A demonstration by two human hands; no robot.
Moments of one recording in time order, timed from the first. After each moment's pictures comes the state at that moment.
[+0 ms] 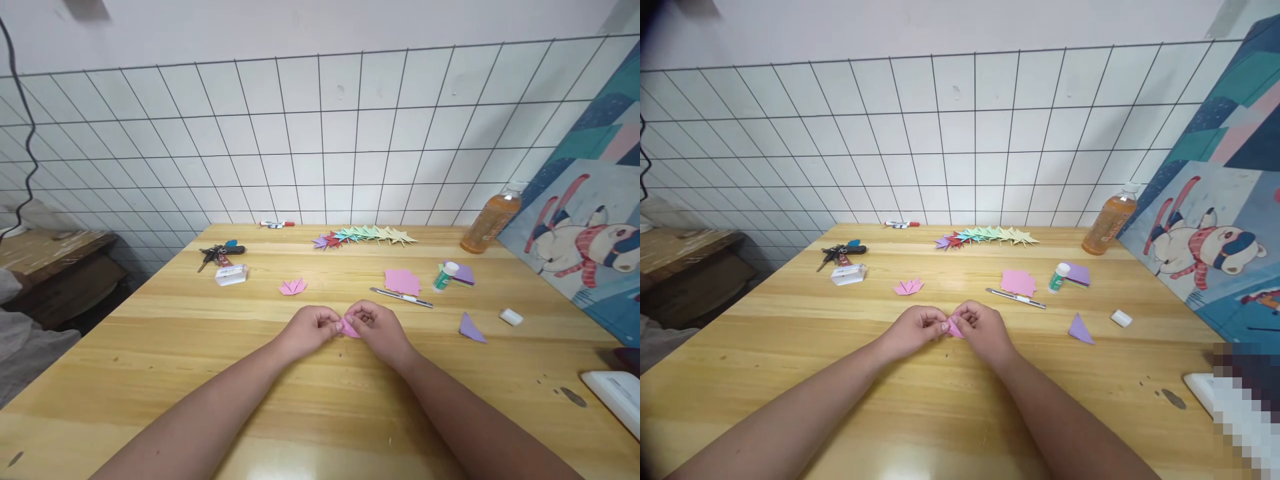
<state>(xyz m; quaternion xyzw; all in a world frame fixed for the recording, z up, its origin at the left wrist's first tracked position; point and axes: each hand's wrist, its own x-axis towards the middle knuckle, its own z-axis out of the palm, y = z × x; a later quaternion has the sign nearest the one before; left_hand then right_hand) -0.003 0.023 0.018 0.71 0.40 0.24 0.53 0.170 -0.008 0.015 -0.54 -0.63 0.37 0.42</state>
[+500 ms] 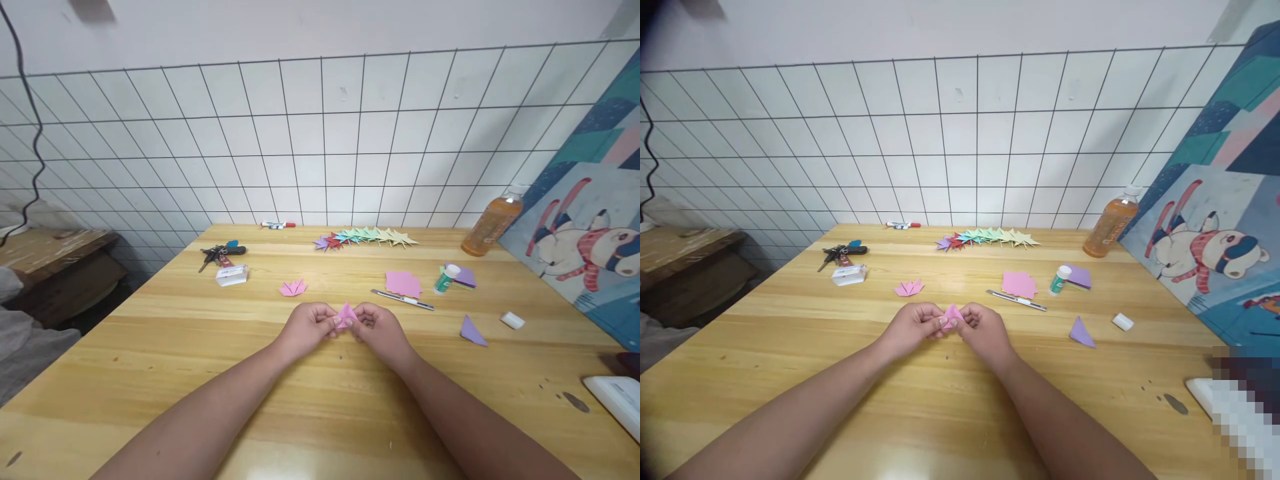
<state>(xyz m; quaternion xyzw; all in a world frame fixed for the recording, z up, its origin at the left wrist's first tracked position) 0.000 0.022 0.025 0.64 0.43 0.31 0.56 0.166 -0.008 0.015 -0.52 -0.59 0.44 0.43</state>
